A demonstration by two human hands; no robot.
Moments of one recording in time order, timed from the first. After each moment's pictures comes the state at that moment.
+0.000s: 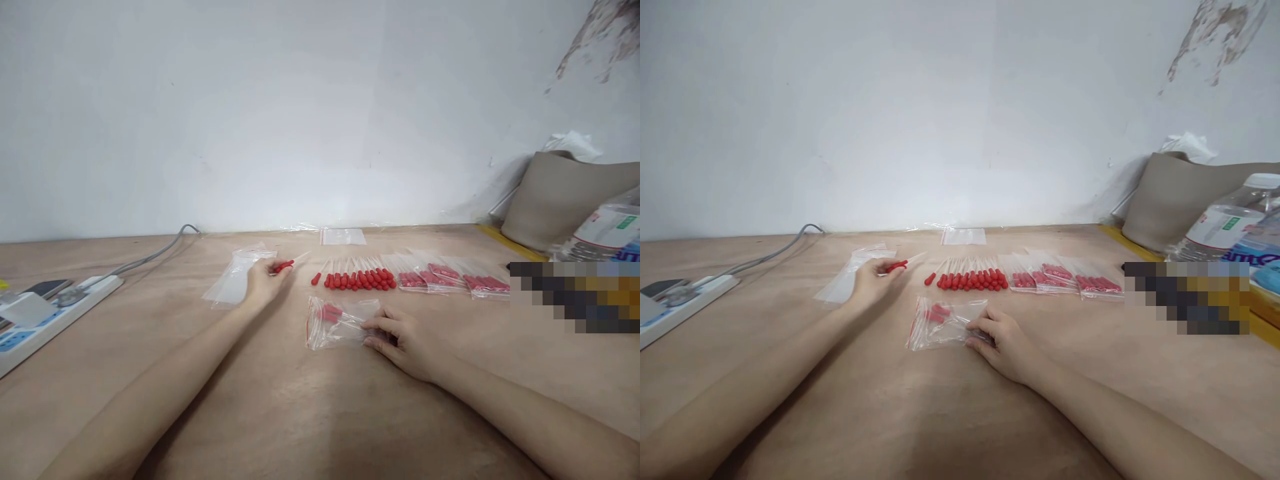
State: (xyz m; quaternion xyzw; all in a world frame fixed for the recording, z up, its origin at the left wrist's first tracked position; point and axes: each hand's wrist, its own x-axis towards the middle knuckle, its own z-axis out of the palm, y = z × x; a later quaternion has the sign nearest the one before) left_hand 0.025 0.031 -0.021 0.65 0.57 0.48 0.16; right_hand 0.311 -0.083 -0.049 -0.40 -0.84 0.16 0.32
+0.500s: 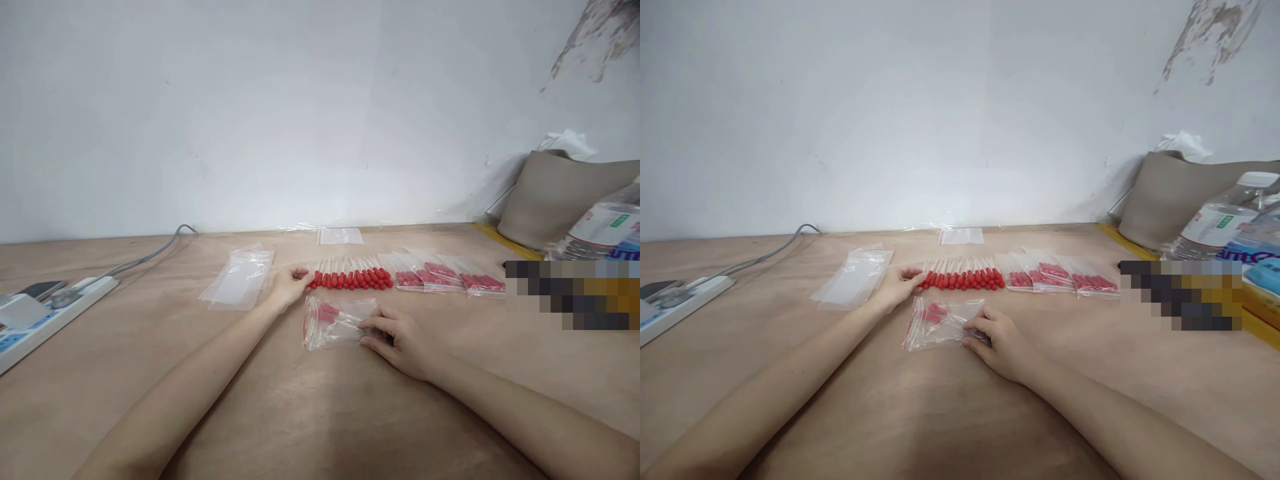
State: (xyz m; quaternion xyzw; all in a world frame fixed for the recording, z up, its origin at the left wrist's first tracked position) left_hand 0.076 0.031 -0.037 0.62 0.56 0.43 0.35; right_hand 0.310 -0.084 -0.046 -0.40 -0.85 0.15 0.31
